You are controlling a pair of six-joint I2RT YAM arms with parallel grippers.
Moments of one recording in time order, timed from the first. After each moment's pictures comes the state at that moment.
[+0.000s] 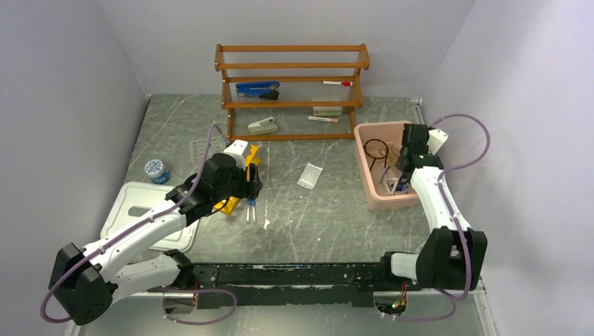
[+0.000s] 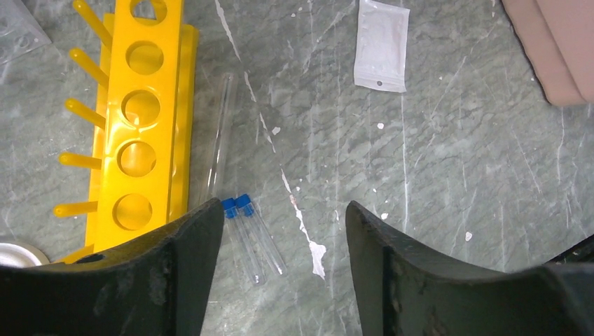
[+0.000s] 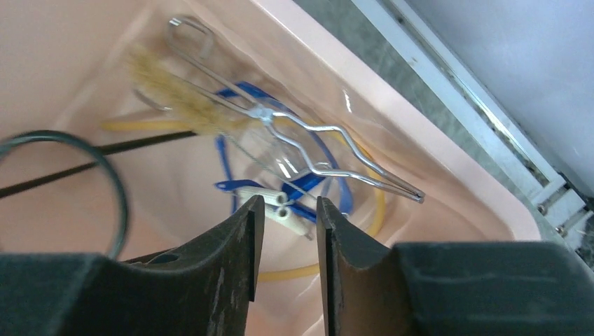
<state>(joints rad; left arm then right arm) -0.69 1.03 0.72 -0.27 -0.13 -0.38 -0.07 1.29 0.94 -0.55 0.48 0.50</state>
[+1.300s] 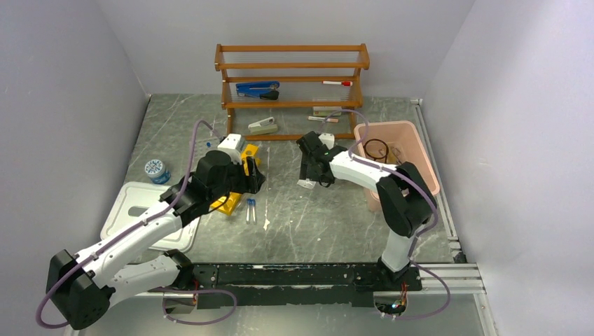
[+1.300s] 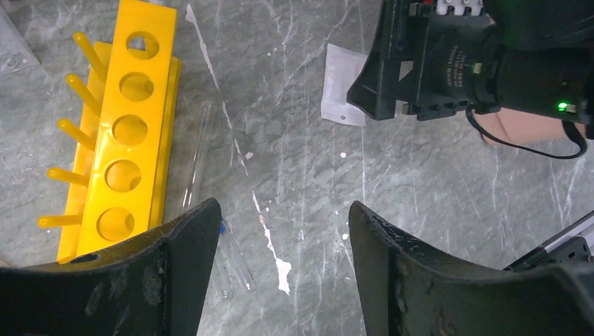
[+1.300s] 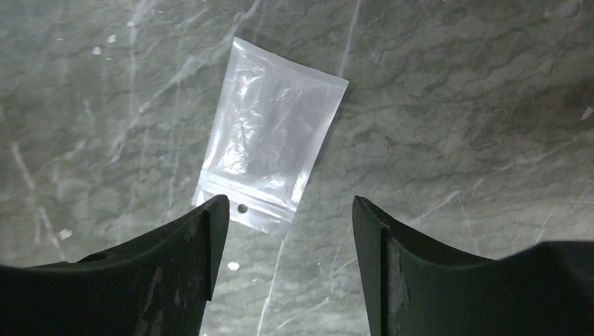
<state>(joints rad) -0.69 0.99 0.76 -0.25 -0.13 -0.48 0.64 1.77 1.17 -0.48 0.32 0.68</state>
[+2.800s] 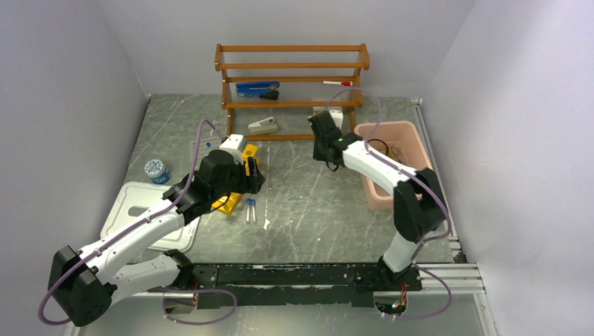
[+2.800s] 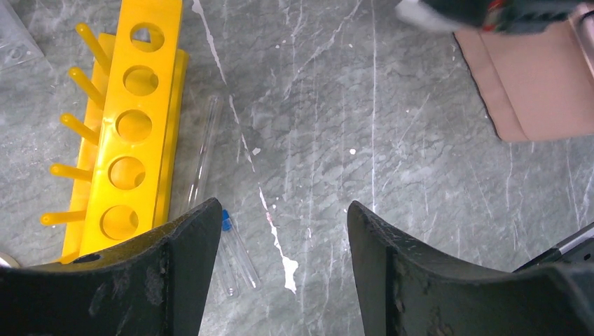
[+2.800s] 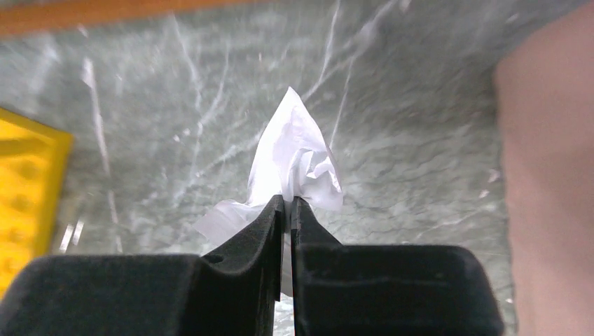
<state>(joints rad) -0.69 1.02 0.76 -0.26 -0.14 -0.46 0.57 1.75 1.27 -0.47 0.33 0.53</state>
